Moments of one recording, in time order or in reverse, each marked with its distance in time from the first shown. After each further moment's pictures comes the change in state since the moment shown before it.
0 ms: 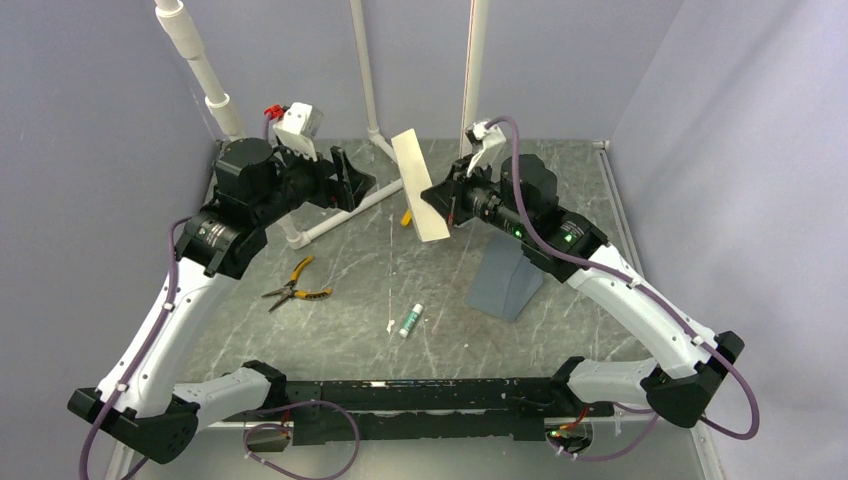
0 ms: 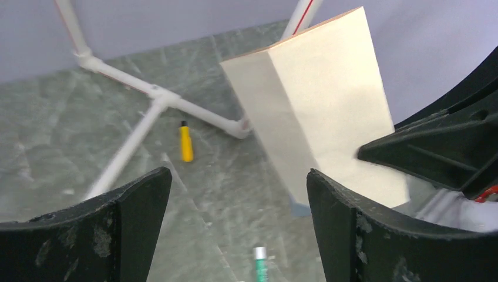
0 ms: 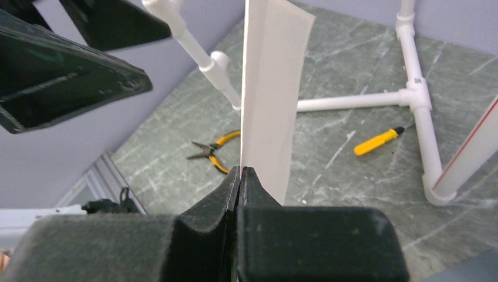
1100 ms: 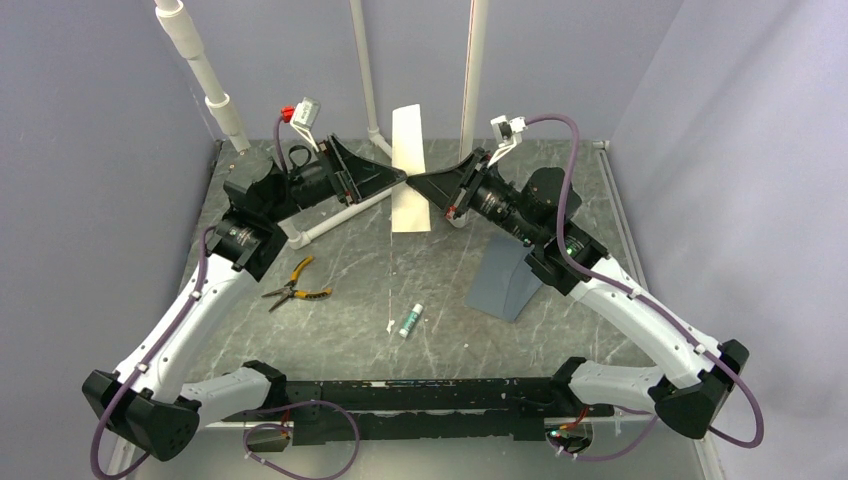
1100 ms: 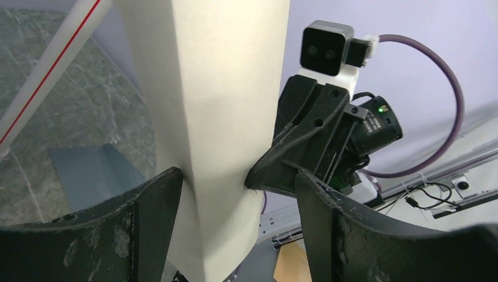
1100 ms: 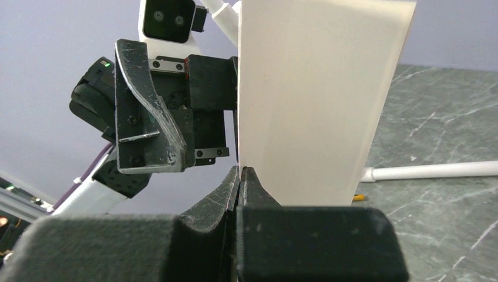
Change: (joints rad) left arm 0.001 0.019 -0.206 0.597 0.446 -0.771; right arm -0.009 -0.072 -0.158 0.481 -0.141 0.384
